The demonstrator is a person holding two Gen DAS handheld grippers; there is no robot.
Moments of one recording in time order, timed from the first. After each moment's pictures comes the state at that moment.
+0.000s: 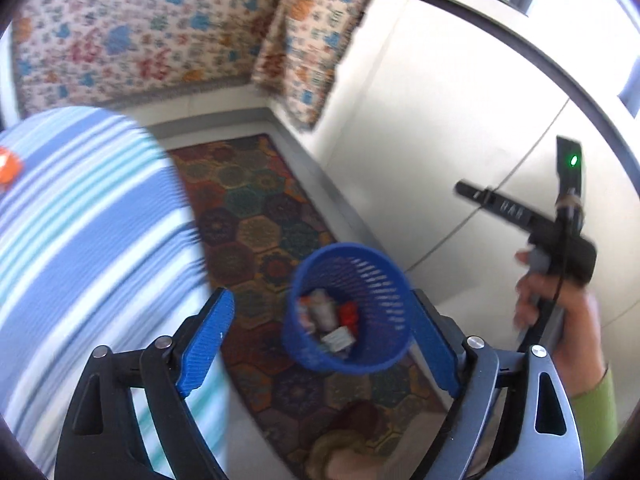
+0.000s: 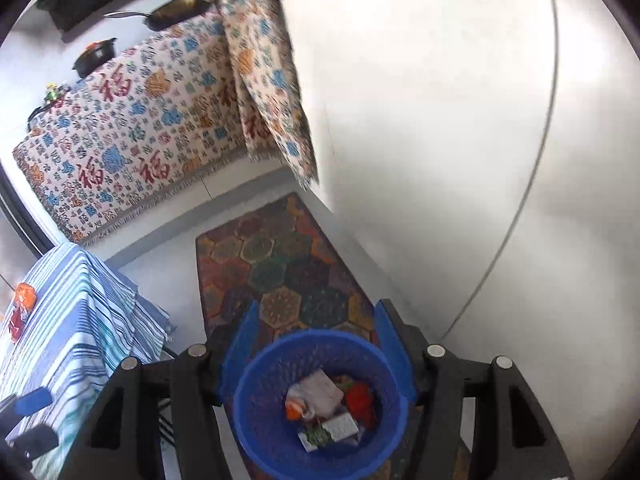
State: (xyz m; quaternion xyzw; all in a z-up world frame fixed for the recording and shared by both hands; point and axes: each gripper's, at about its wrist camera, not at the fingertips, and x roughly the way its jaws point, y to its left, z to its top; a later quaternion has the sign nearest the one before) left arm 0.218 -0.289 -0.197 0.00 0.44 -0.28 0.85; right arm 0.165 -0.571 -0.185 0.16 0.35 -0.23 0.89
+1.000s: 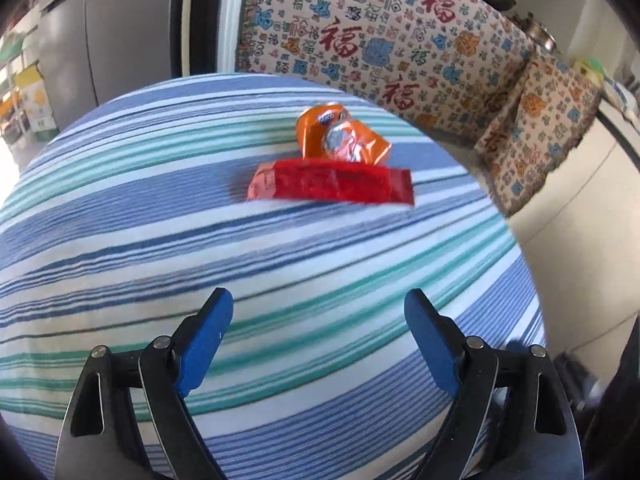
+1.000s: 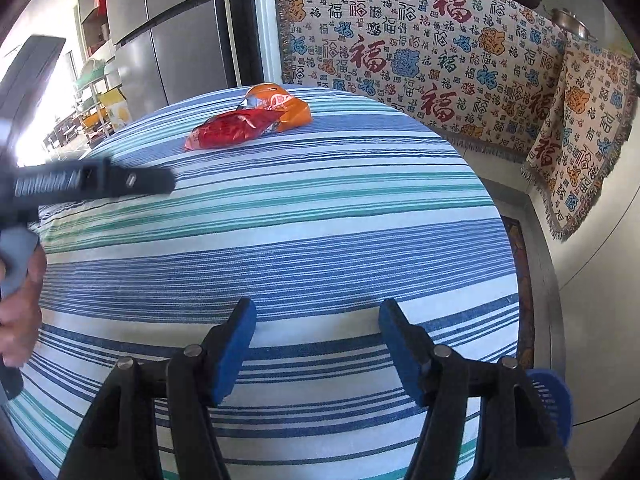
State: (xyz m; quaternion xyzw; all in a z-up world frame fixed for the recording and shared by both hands) left arm 0.312 -0.023 -0.198 -0.12 0.43 -0.02 0.90; right arm 0.260 -0.202 -0.238 -0.05 0.42 0.10 0.90
